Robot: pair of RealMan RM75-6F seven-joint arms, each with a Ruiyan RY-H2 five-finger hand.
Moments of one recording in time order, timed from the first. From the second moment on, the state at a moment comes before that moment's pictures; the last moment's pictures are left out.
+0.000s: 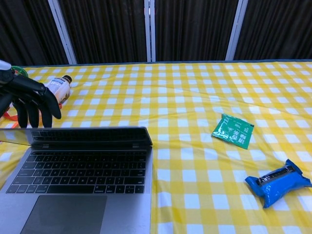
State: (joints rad) left arm -0.58 -0.80 -0.06 -2.11 1.55 0.68 -0.29; right arm -0.04 -1.01 0.05 -1.81 -1.66 1.67 -0.14
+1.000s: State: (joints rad) left arm -0.58 -1.08 0.12 -1.92 1.62 0.65 -0.20; right arm -0.05 -1.00 0.05 -1.81 -1.66 1.68 -0.12
